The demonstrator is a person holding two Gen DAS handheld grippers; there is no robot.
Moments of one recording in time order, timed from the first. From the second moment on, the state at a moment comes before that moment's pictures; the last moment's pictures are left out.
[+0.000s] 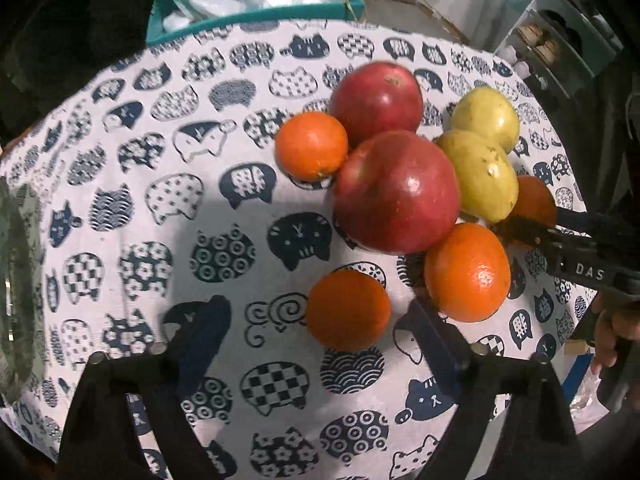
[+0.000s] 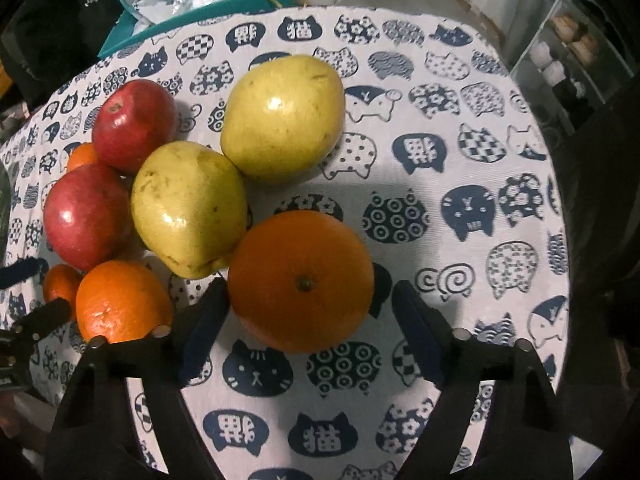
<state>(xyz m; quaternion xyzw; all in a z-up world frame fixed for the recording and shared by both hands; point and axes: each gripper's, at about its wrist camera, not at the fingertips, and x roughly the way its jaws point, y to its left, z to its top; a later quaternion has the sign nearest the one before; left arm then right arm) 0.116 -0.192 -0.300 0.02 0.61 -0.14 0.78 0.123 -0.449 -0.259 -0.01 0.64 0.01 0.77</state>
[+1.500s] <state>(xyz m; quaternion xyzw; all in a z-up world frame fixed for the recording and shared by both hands) 0.086 -0.125 -0.184 -0.01 0.49 -0.13 0.86 0.087 -0.379 -0.109 -0.02 0.47 0.01 0.88</state>
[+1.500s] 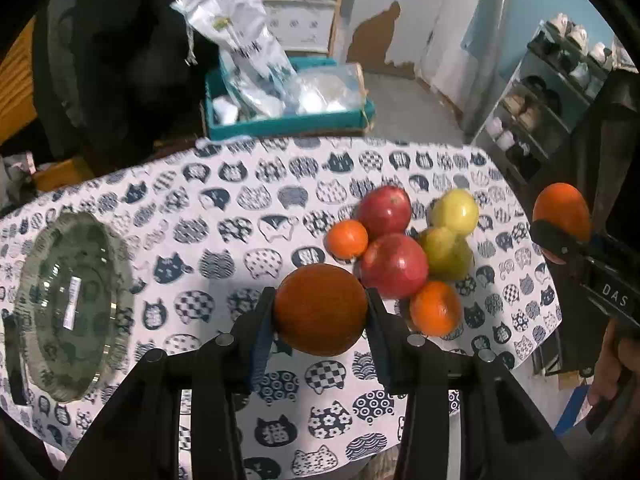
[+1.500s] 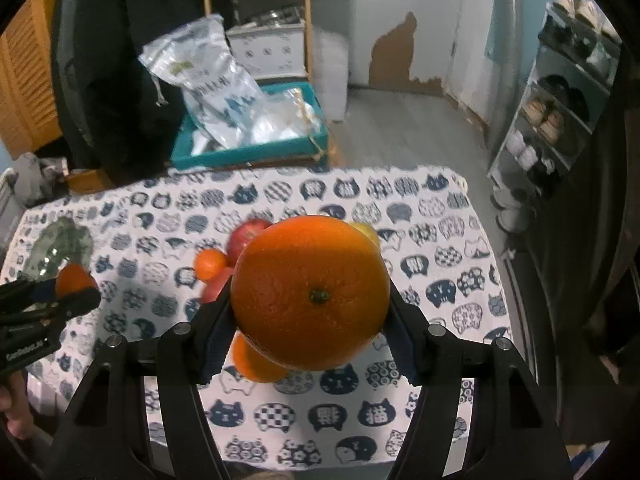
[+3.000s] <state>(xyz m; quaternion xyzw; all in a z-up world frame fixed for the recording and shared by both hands) 0.045 0.073 -0.084 -0.06 0.37 0.01 0.93 0.103 -0.142 -0.029 -0.05 0.39 0.21 0.89</state>
